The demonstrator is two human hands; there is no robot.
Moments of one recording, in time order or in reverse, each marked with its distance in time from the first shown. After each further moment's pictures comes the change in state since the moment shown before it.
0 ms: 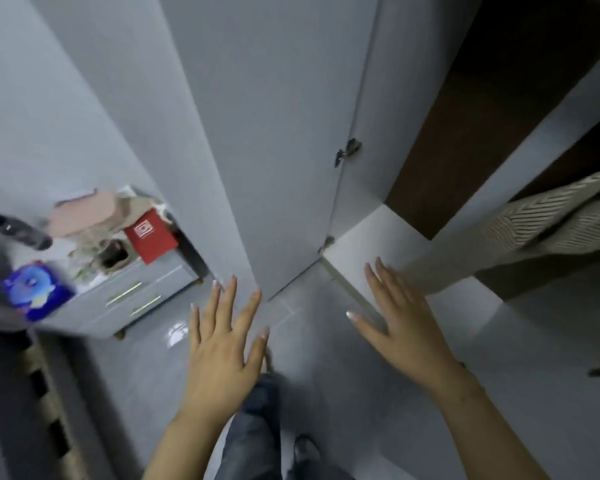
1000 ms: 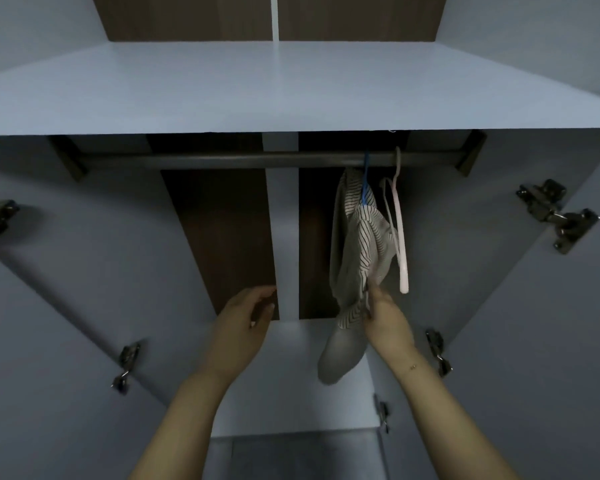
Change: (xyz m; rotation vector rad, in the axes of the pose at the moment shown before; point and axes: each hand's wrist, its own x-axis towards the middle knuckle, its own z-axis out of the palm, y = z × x) left_hand 0.335 0.338 0.034 -0.506 -0.432 0.874; right_hand 0.039 0.212 -0.171 0.348 0.667 1.031
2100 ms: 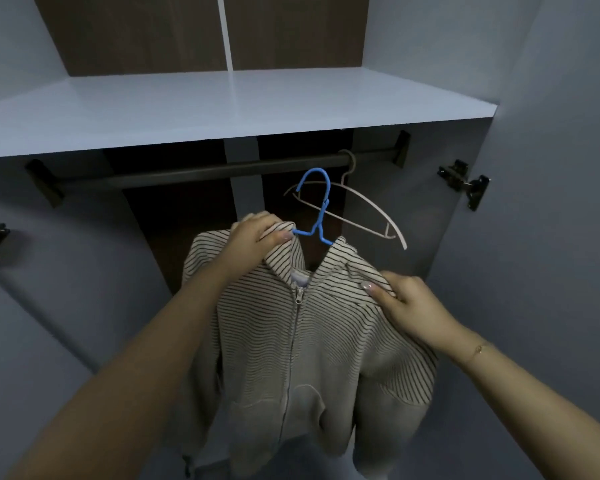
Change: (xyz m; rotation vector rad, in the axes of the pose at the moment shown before) left_hand 0.083 0.058 -0.037 0.100 -0.128 0.442; right_hand -0.113 -0.015 -0.079 0.098 0.155 -0.299
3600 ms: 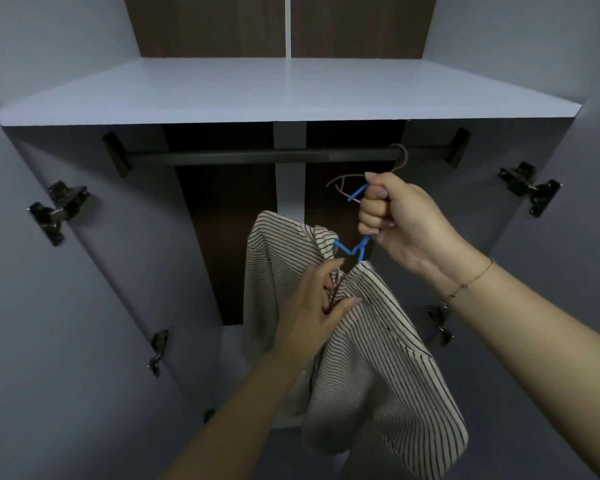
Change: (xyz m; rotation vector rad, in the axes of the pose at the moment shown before) left_hand -0.120 0.034 0.070 -0.121 0.274 -0.037; right_hand 0.069 -0.149 0.001 1.208 -0.089 0.212
